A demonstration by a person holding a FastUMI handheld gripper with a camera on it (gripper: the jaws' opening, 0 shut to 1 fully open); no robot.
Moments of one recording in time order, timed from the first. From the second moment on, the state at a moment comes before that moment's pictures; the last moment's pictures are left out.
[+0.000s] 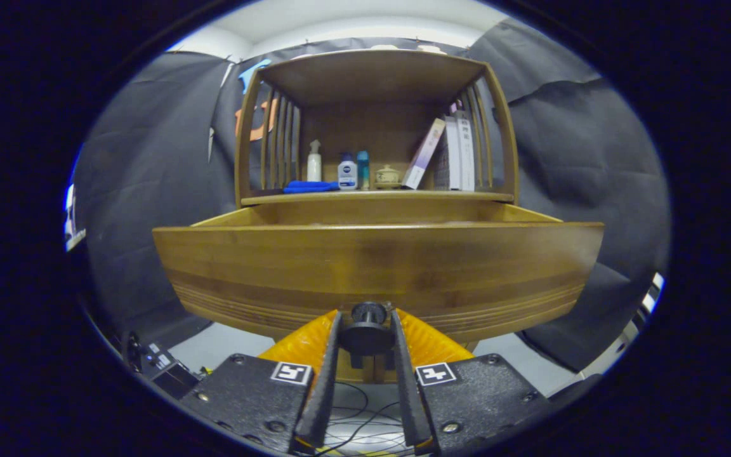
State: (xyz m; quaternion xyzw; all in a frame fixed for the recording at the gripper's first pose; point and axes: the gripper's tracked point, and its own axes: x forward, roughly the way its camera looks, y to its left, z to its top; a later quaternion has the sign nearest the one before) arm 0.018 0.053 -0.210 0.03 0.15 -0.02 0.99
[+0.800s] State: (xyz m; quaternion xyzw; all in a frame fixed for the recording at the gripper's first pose) arm 0.123 0.018 0.013 0.03 0.05 -0.03 1.00
